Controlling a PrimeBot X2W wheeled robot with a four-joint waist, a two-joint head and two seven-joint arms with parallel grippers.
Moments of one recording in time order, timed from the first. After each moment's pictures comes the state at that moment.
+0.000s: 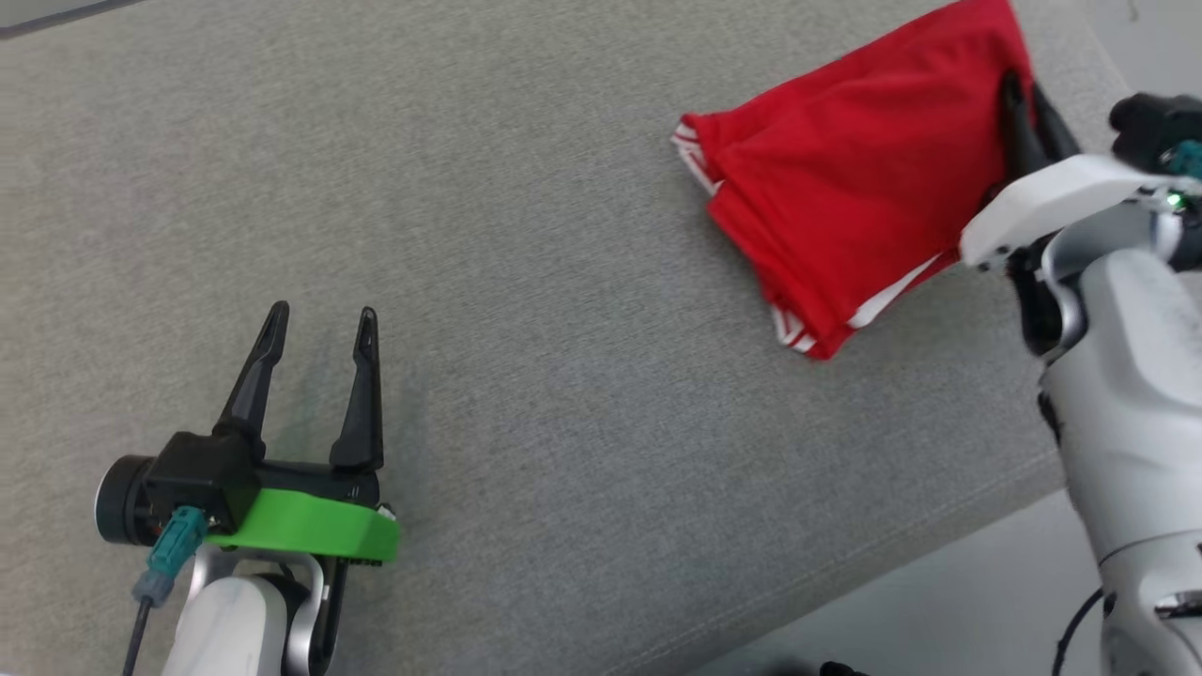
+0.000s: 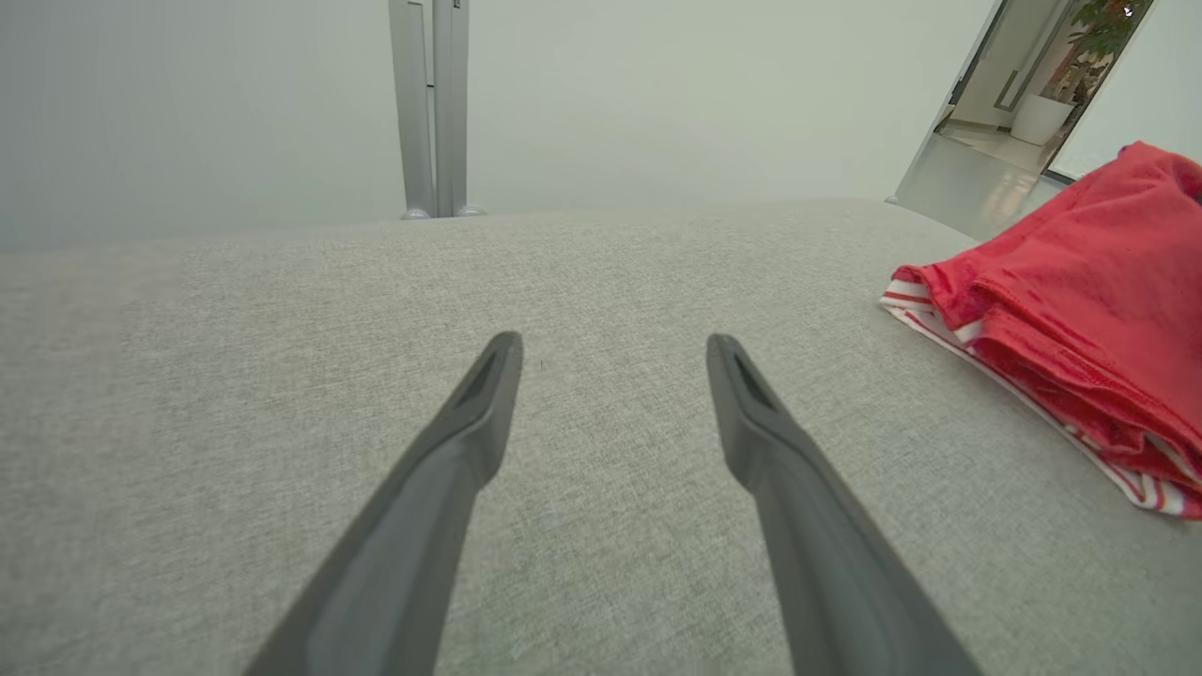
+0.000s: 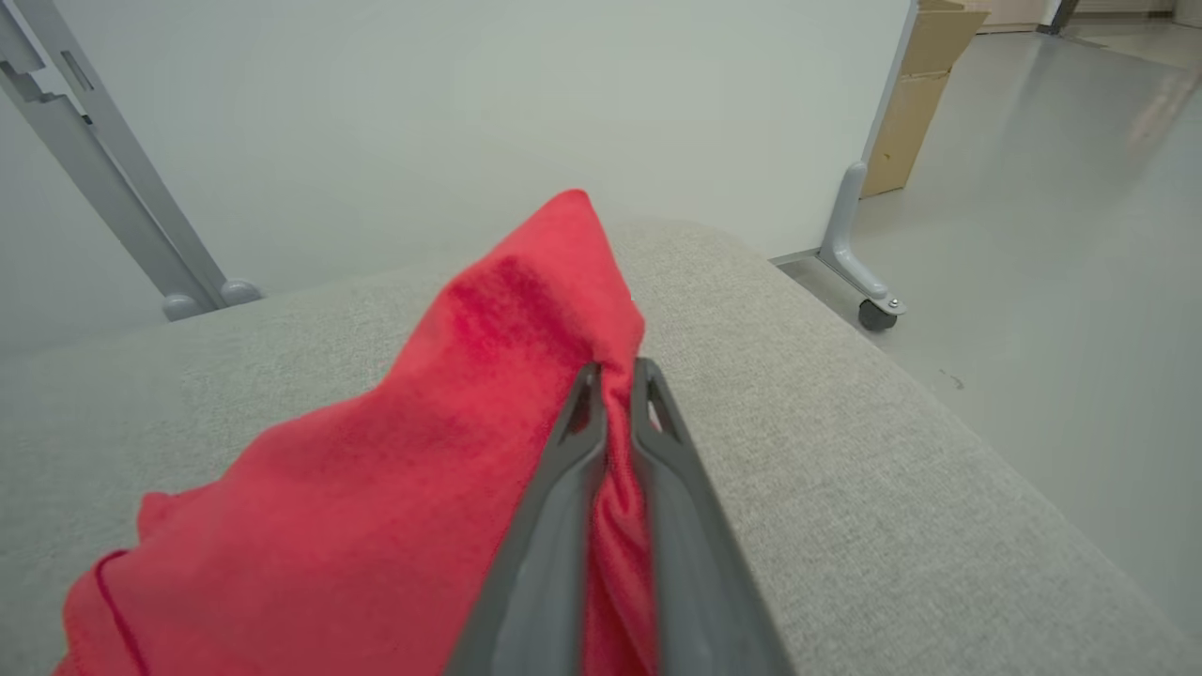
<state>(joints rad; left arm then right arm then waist) -0.17 0.15 -0.16 0.03 -0.25 -0.05 -0.19 -0.80 -0.15 -0.05 0.77 0.23 0.13 -0.18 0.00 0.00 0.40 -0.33</state>
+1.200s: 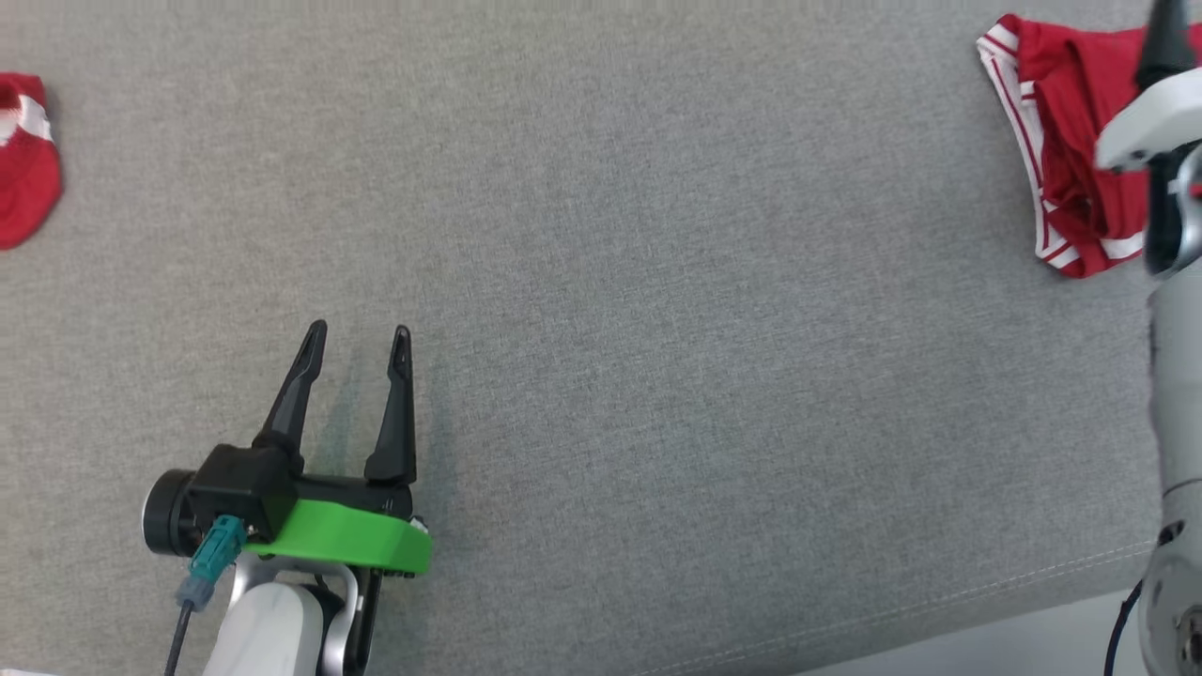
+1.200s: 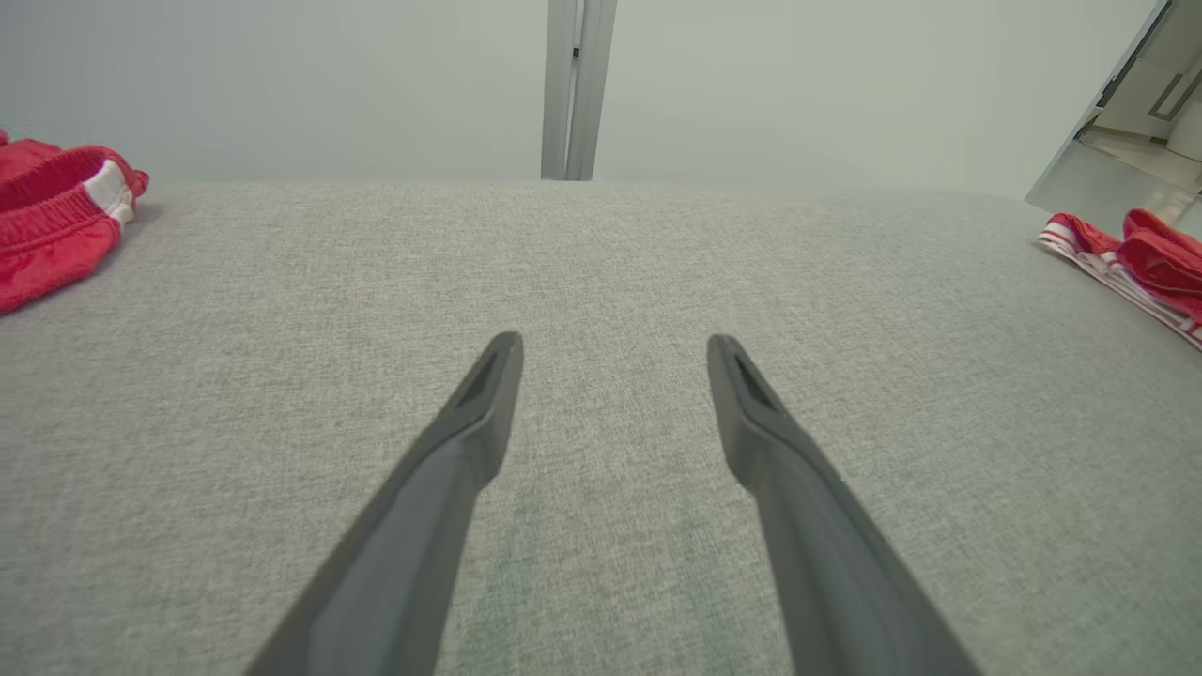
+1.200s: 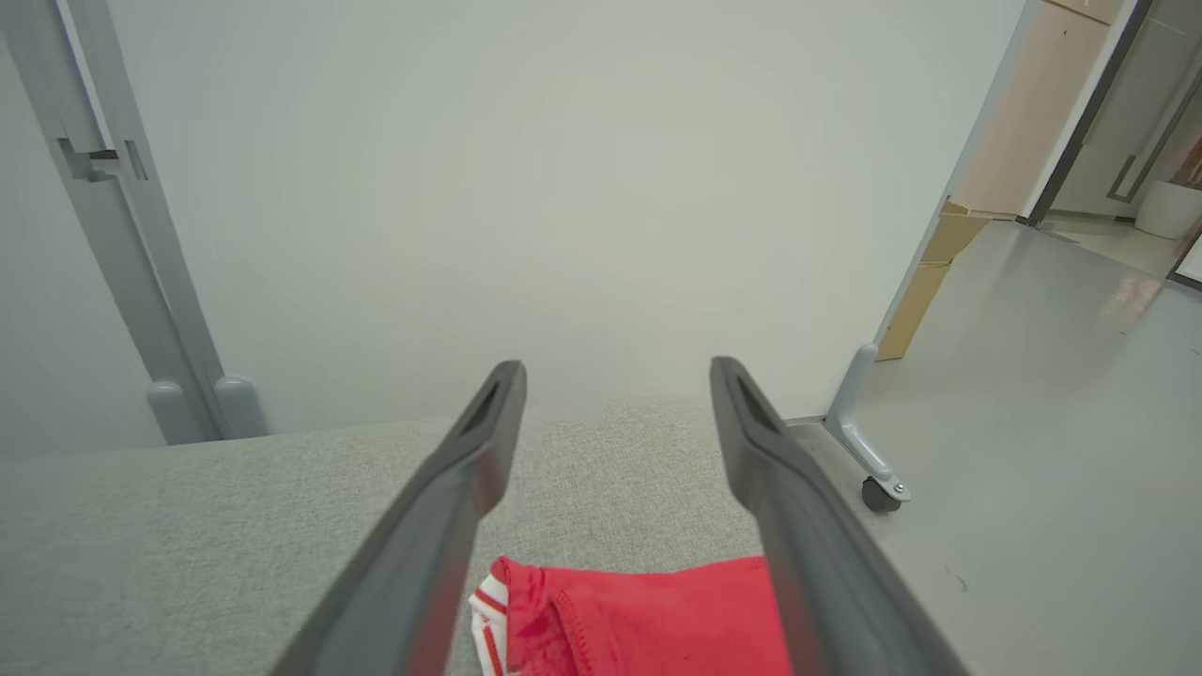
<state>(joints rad) -0.17 0.12 -0.21 0.09 -0.27 -0.03 -0.23 -0.94 -0.23 -0.28 0.78 -0.06 0.13 -0.26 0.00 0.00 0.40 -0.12</state>
